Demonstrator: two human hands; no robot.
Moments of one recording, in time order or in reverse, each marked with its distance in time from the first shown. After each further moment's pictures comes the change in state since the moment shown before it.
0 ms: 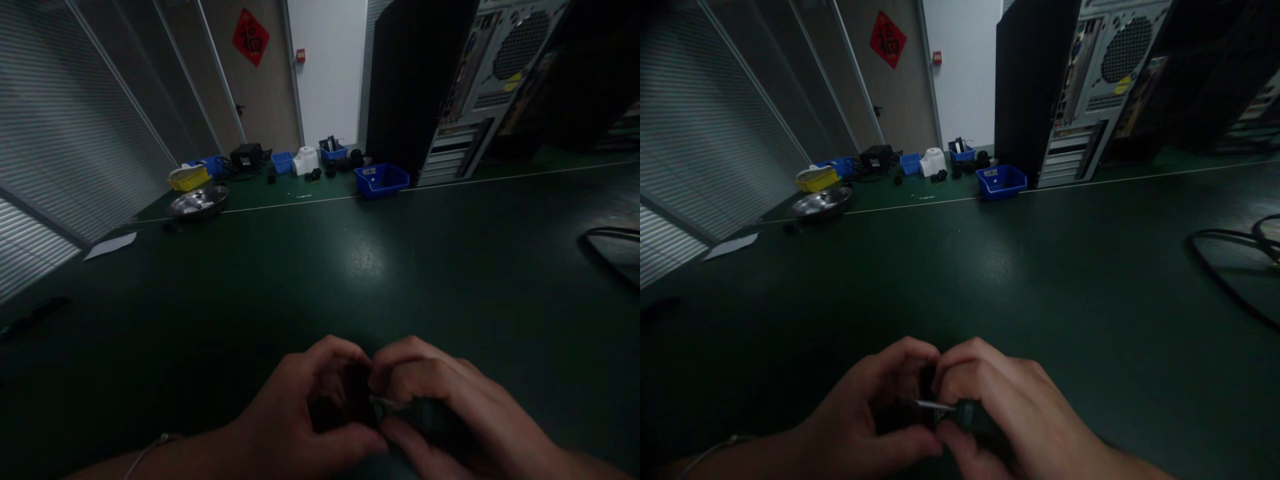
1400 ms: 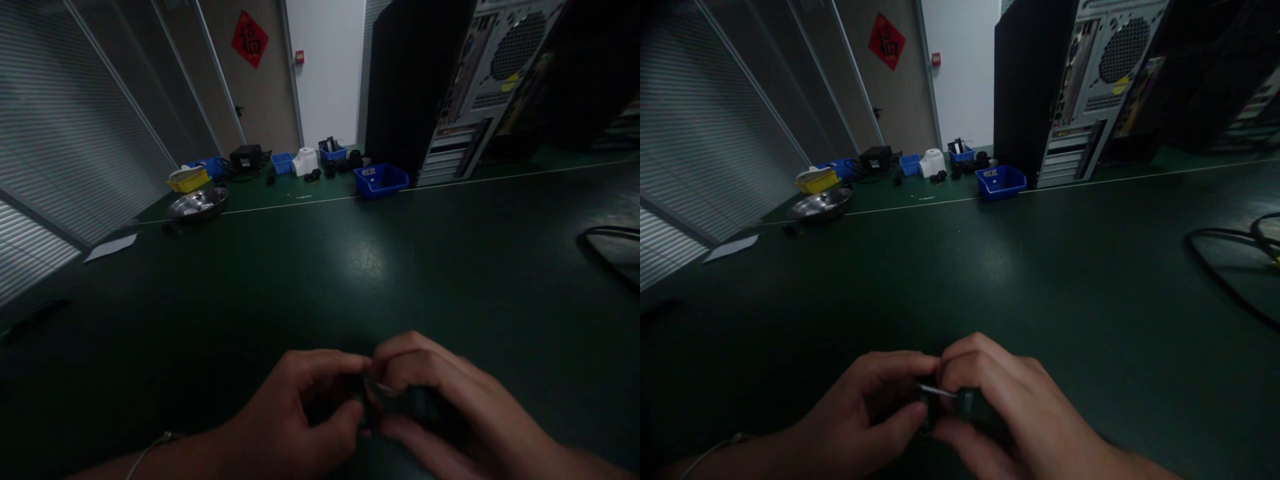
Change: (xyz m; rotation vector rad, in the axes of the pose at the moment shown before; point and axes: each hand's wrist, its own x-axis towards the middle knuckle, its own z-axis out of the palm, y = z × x) left_hand -0.001 0.003 0.003 0.078 0.055 0.092; right_hand 0.004 -0.005 -0.006 0.029 -0.026 0.018
